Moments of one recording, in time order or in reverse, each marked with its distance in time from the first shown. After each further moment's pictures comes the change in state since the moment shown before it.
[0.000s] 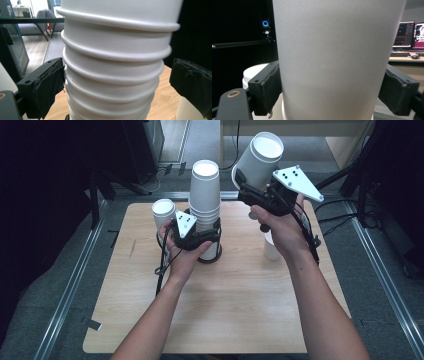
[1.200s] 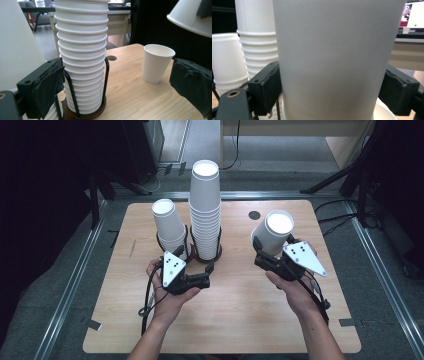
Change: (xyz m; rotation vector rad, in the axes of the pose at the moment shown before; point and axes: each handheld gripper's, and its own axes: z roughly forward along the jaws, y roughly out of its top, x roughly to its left) left arm -0.017 -0.036 -0.105 0.067 -0.118 0.018; right arm -0.017 -0.117 -0.100 0.127 -0.095 -0.060
